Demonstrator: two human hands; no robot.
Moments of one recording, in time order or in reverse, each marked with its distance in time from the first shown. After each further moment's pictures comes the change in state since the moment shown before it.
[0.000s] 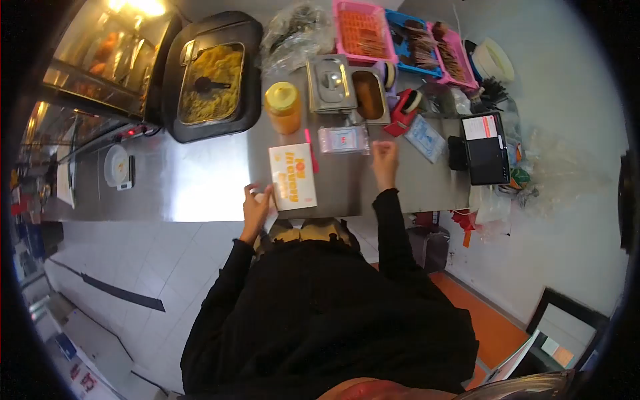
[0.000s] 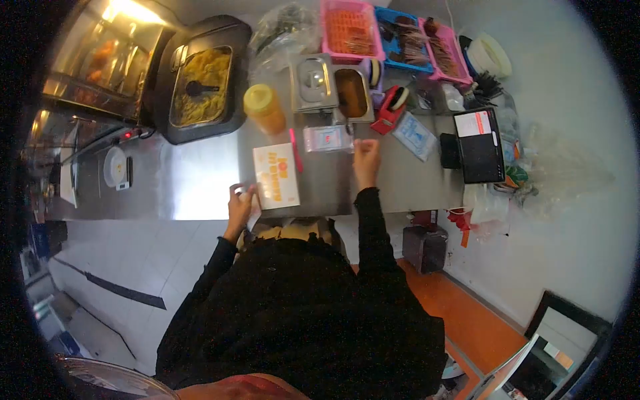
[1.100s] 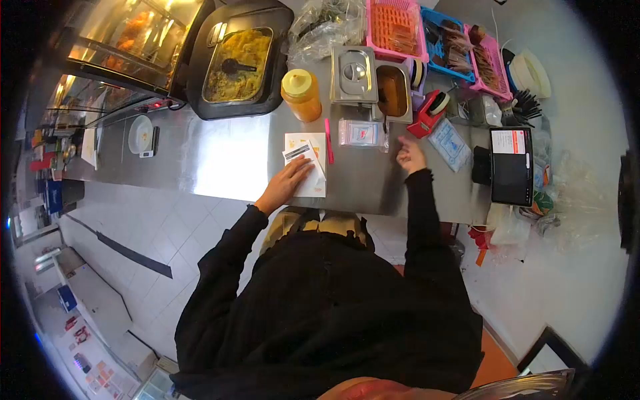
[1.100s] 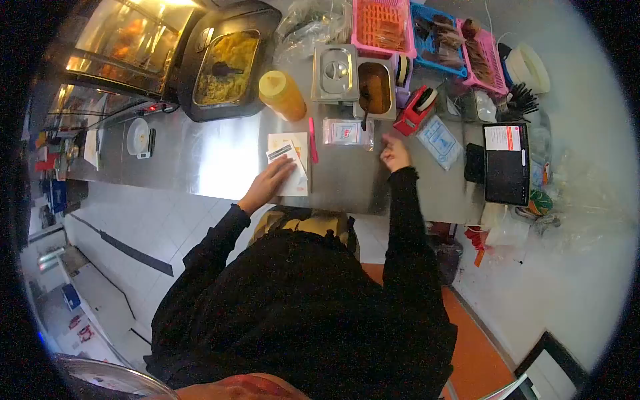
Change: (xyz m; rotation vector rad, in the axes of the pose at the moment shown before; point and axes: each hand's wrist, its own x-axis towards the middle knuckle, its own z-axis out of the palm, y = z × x) left_hand 0.008 0.042 0.020 0.603 -0.174 1.025; right_hand 0.070 0.060 -0.031 0.657 -0.305 0.829
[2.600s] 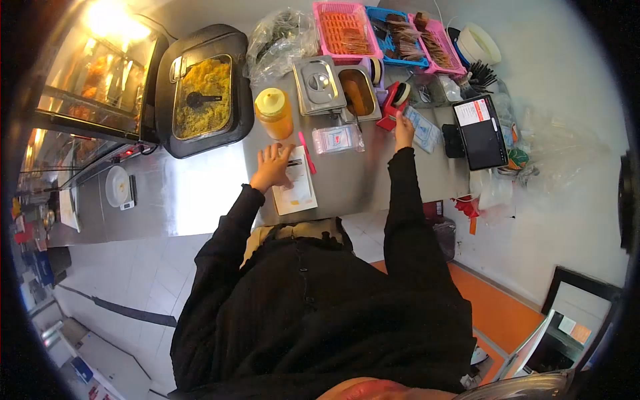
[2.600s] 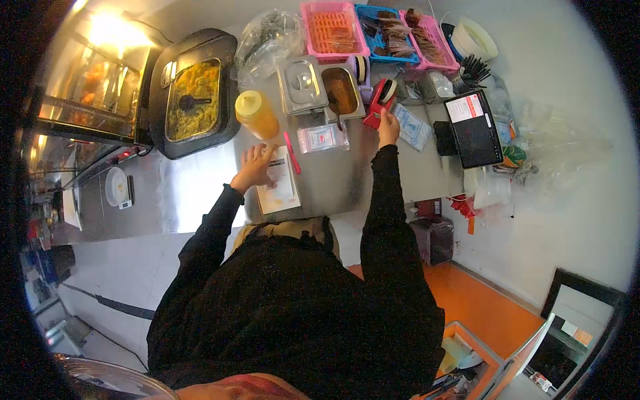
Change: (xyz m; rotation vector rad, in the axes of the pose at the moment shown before) left_hand 0.080 -0.046 -0.003 0.109 -0.466 -0.187; right_hand 0.009 -0.045 0.007 -0.397 0.422 -0.546
